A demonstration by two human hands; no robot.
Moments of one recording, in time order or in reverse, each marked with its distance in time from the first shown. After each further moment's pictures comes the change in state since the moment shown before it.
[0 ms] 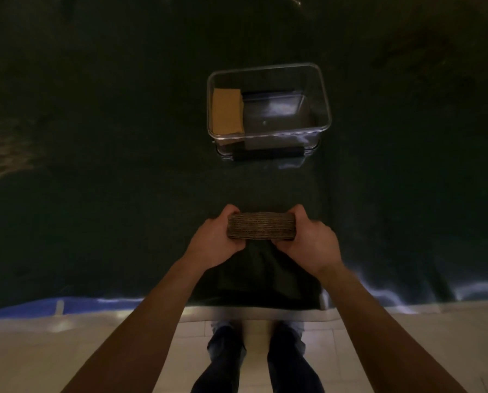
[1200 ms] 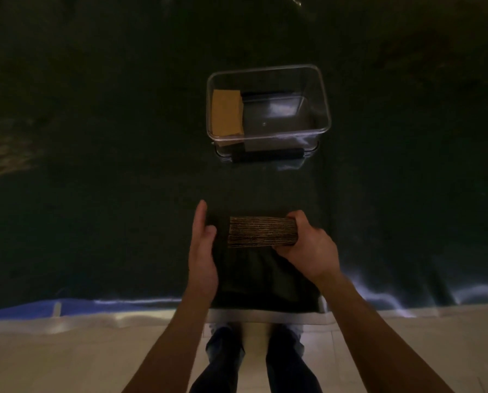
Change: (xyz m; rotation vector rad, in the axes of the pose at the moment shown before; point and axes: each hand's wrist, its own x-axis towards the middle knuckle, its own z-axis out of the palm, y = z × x) left_hand -0.041 0.003 0.032 -1.000 0.476 -0.057; right_hand -0.006 0.006 0.005 0.071 -0.046 0.071
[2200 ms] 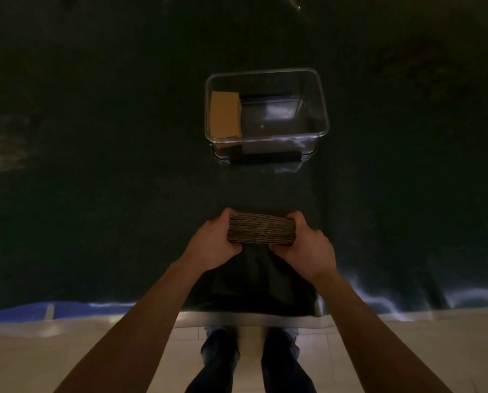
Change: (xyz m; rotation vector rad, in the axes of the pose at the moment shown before) left_hand 0.055 0.016 0.006 1.038 -0.504 0.054; right_hand 0.006 0.002 0.000 -0.007 0.018 0.011
